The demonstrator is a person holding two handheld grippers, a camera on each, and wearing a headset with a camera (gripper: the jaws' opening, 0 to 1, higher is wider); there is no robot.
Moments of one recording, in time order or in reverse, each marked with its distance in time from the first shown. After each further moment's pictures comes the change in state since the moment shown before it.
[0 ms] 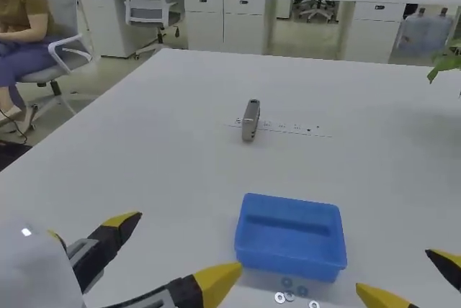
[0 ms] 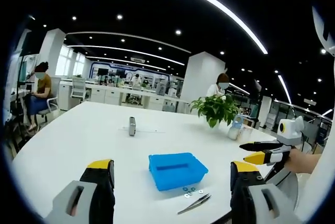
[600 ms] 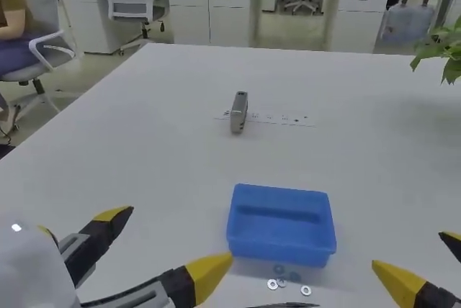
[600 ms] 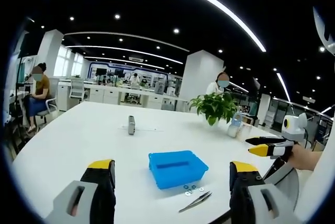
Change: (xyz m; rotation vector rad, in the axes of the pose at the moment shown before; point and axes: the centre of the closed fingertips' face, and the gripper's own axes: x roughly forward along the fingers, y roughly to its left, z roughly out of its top) left arm 0.000 0.002 -0.006 0.011 0.016 -0.012; right arm -0.019 -0.018 0.005 -0.004 -0.036 -0.094
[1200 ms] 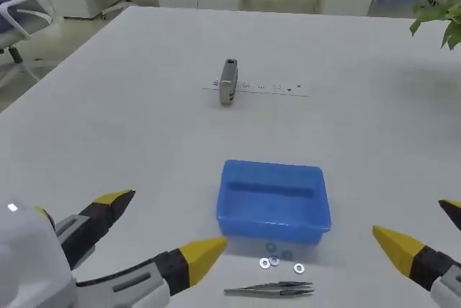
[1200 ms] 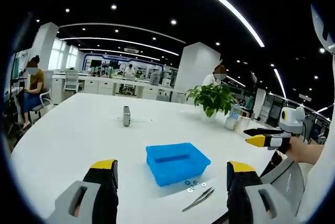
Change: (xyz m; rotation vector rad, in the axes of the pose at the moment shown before) left arm 0.030 0.010 -0.018 -0.004 0.080 -0.048; right arm 0.024 -0.026 -0.004 -0.008 0.035 -0.050
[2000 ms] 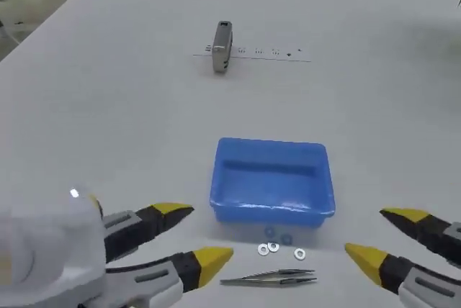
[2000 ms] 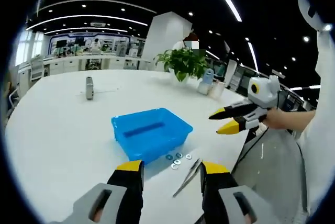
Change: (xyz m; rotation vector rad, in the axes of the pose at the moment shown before) left arm 0.044 -0.031 -0.080 0.153 0.359 -0.340; right arm 0.041 0.044 -0.078 -0.164 0.321 0.326
